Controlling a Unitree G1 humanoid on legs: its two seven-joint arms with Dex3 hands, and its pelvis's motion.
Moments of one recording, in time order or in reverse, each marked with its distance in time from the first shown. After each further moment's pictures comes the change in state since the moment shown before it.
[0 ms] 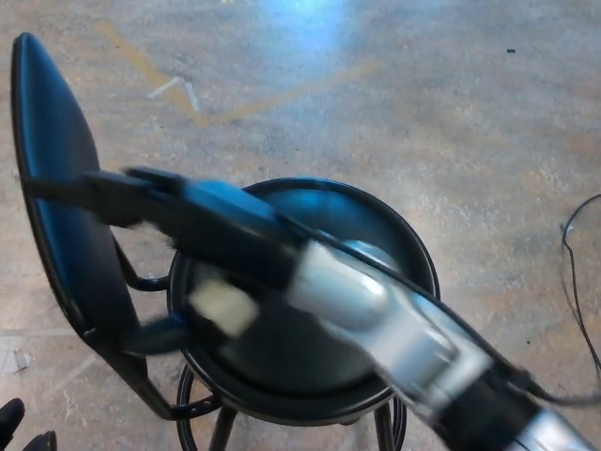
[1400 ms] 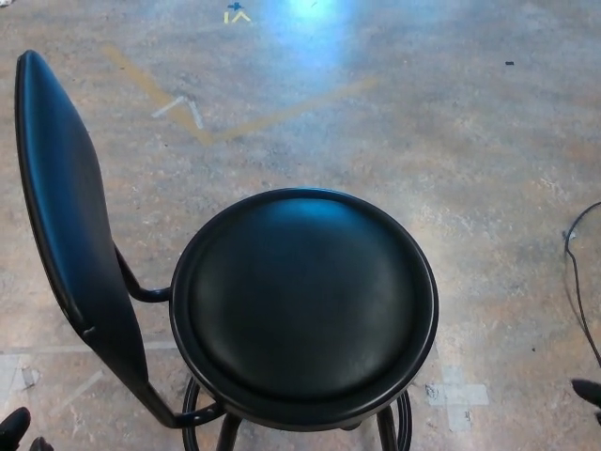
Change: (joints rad) left_arm 0.018 -0.012 -0.016 -0.002 0.001 -0.001 0.008; right_arm 0.451 -0.391 -0.559 0.924 0.041 -0.243 -0.328
